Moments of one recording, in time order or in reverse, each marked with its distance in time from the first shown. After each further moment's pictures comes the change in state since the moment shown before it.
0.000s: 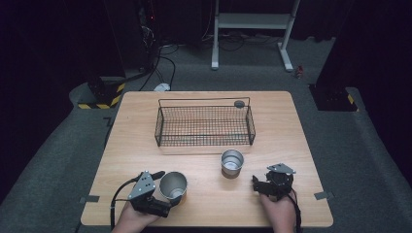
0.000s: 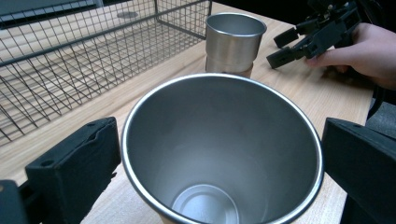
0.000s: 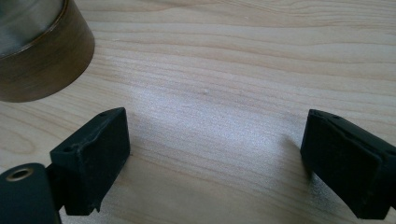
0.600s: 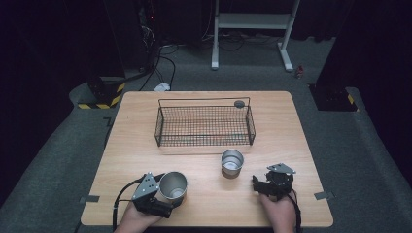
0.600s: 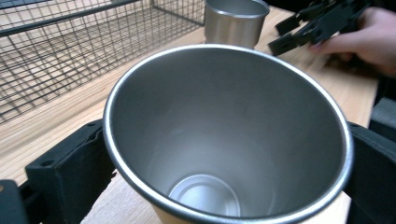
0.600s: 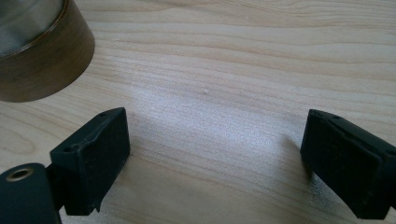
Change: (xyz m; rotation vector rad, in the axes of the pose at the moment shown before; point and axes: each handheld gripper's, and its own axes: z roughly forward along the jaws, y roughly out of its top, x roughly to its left) left arm 0.003 -0.012 0.009 0.013 -0.022 -0.021; right arm 0.000 0.000 0.000 0.000 0.000 -0.002
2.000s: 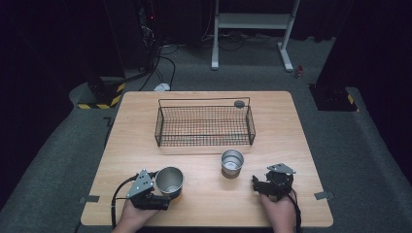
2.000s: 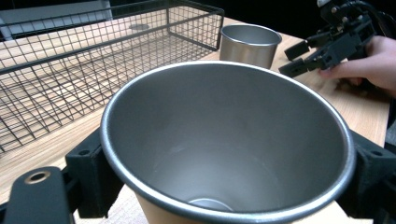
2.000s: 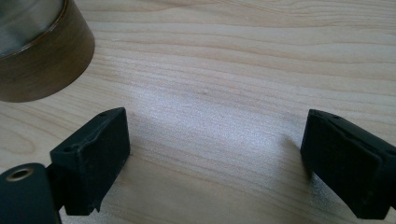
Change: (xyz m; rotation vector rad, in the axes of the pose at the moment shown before) left arm 0.011 0.002 -0.004 -0.089 0.047 -0.001; right arm 0.000 0.000 0.000 0.000 0.000 -0.002
